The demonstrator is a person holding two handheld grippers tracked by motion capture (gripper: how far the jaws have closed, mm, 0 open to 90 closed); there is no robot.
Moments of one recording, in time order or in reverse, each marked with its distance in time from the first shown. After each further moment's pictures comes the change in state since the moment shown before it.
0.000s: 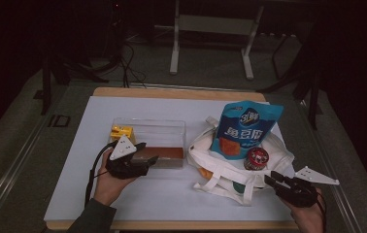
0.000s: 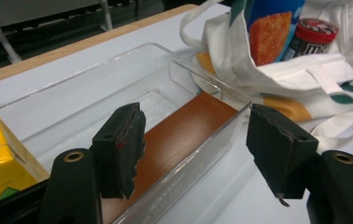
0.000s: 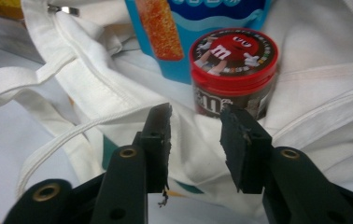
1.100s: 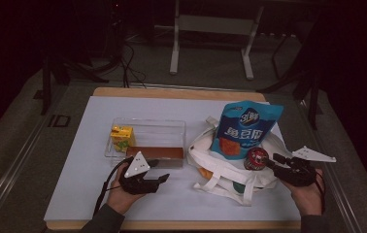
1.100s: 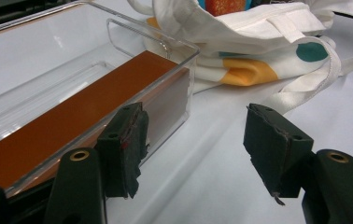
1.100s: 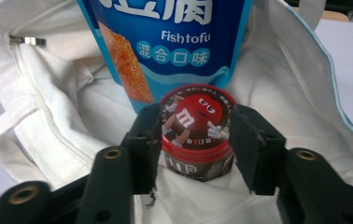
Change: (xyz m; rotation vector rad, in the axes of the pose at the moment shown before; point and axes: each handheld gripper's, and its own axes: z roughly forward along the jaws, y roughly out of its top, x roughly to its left) left arm -0.029 -0.037 0.028 0.027 -0.116 0.056; right arm -0.010 0.049 0.015 0.018 -0.070 -0.038
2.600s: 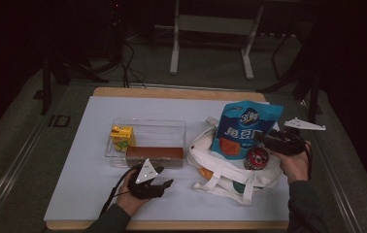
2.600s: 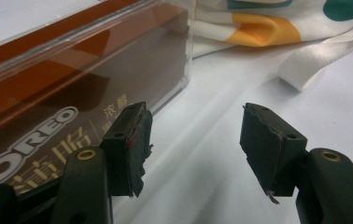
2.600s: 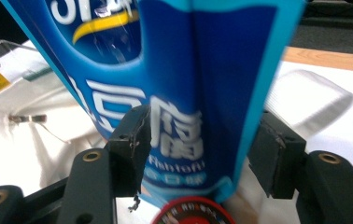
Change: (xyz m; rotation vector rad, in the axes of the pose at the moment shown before) left arm -0.008 -0.028 0.033 0.055 0.016 0.002; right arm -0.018 0.064 0.046 -0.069 0.082 0.049
